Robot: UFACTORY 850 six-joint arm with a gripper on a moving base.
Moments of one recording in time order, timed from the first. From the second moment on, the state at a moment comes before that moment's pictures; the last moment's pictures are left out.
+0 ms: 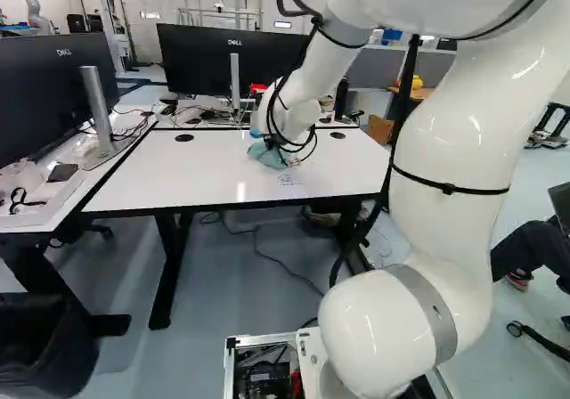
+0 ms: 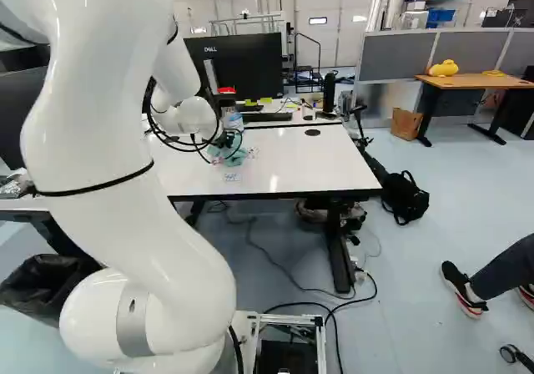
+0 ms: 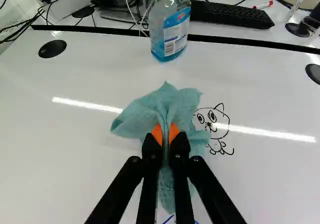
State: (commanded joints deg) arm 10.4 -11.8 -46.8 0.0 12.3 0.0
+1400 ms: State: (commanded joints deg) arm 10.4 -13.2 -47.1 0.0 7.6 0.0
